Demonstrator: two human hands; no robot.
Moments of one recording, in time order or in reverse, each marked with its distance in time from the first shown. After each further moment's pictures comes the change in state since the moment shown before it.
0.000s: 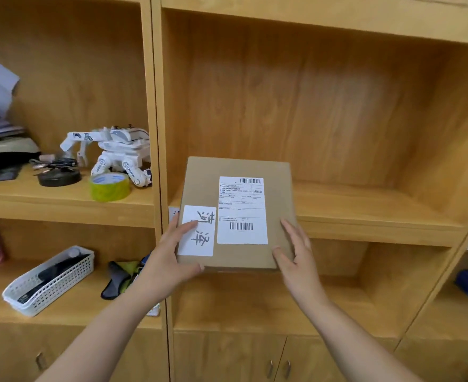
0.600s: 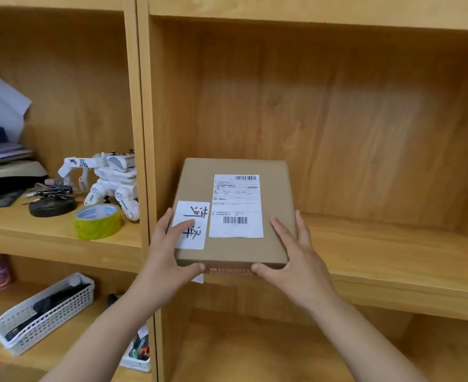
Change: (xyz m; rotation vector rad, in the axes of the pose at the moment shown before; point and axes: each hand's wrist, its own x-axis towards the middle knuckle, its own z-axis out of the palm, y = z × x) left_hand 0.121 -0.004 0.013 0.230 0.219 0.099; right_hand 0.143 0.003 0.007 -0.472 -0.197 -0.183
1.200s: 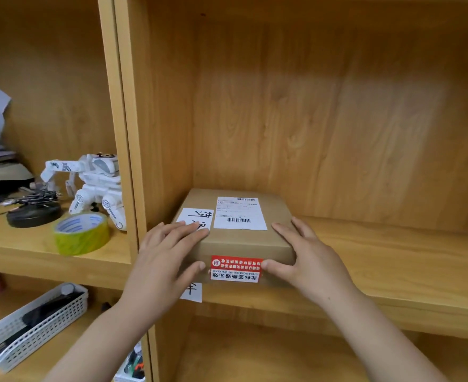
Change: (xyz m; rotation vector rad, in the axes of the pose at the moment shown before) left_hand 0.039 -0.019 0.003 0.582 0.011 0.286; right_hand 0.053 0.010 -0.003 -0.149 -0.098 0.003
